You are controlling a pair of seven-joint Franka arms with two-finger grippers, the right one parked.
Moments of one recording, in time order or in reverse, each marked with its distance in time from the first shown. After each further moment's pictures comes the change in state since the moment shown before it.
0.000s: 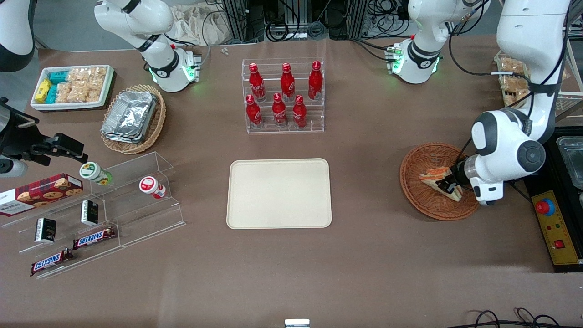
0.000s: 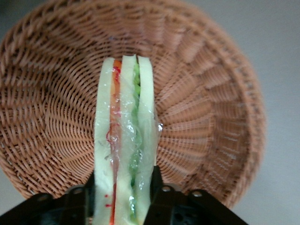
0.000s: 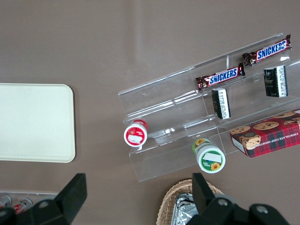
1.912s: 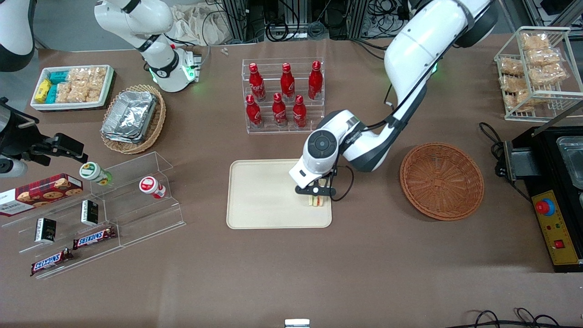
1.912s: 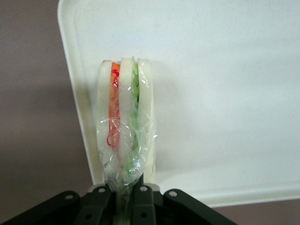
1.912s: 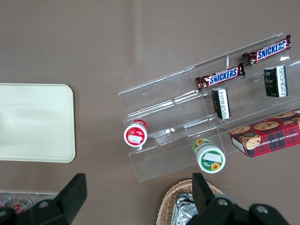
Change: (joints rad) arm -0.384 0.452 -0.406 0.537 0.339 -0.058 0.083
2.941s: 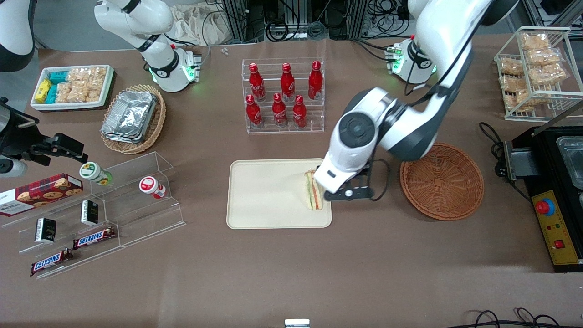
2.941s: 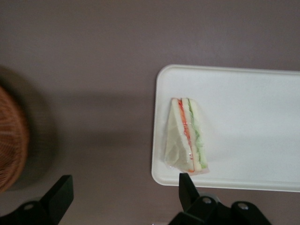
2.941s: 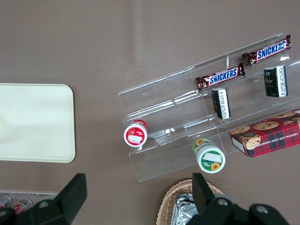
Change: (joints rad) arm 0.120 -0.272 0.004 0.126 -0.046 -0.366 0.008
